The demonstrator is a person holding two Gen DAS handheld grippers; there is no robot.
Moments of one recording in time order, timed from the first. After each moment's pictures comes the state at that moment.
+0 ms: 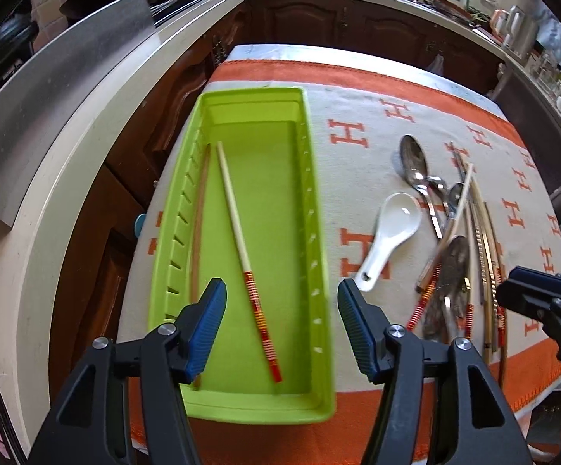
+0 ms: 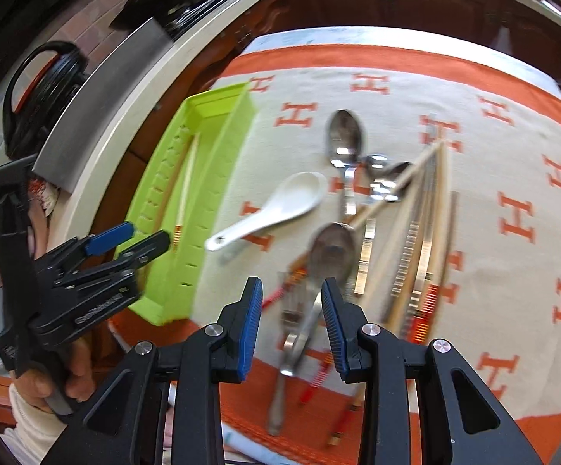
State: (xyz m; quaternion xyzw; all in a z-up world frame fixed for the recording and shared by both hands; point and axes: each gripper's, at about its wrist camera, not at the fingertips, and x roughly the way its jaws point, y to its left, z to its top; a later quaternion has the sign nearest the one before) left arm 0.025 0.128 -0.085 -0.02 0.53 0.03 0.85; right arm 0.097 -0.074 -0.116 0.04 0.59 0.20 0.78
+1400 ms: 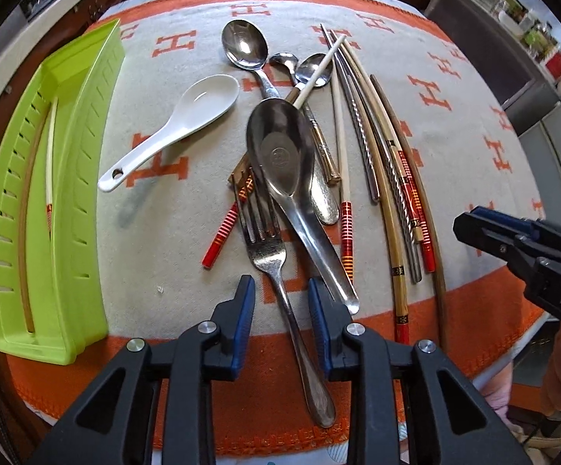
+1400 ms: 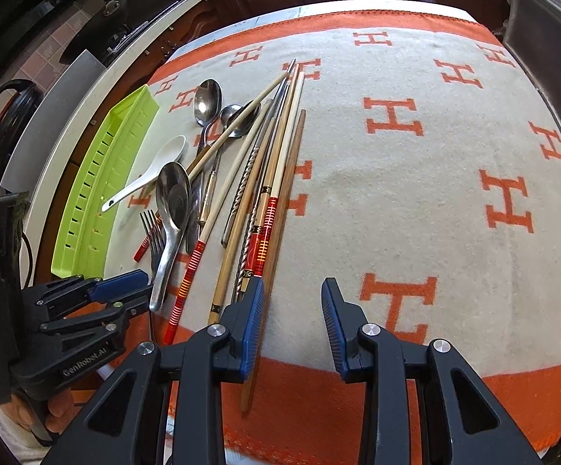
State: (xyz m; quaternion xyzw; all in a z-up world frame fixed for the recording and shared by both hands) left arm 0.007 -0.006 -0.149 0.02 0.61 -0.08 0.79; right arm 0.053 -0.199 -0.171 0.08 0.59 0.13 0.79
